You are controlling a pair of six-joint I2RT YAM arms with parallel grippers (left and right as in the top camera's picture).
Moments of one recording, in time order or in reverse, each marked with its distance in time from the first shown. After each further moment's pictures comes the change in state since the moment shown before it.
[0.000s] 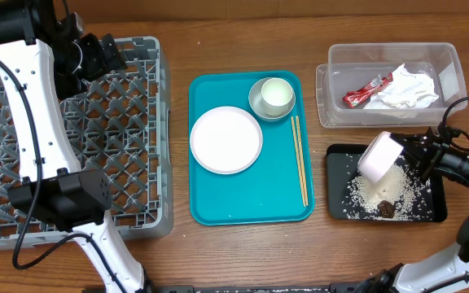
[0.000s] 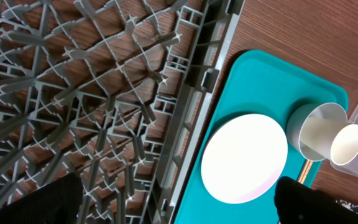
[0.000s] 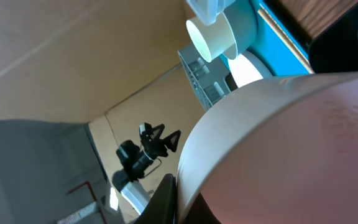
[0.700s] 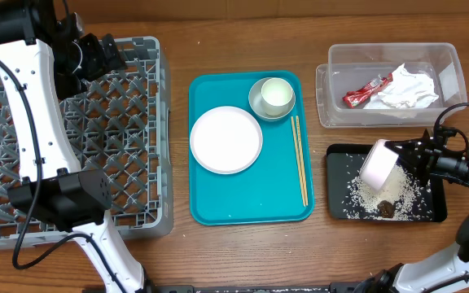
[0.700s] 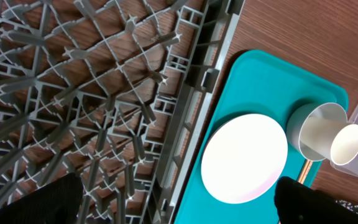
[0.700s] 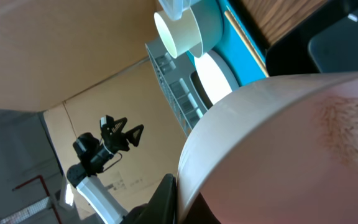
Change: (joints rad) left arm 0.000 0.000 0.000 0.000 0.000 0.000; right arm 0.014 0.000 0.000 0.041 0.122 -0.090
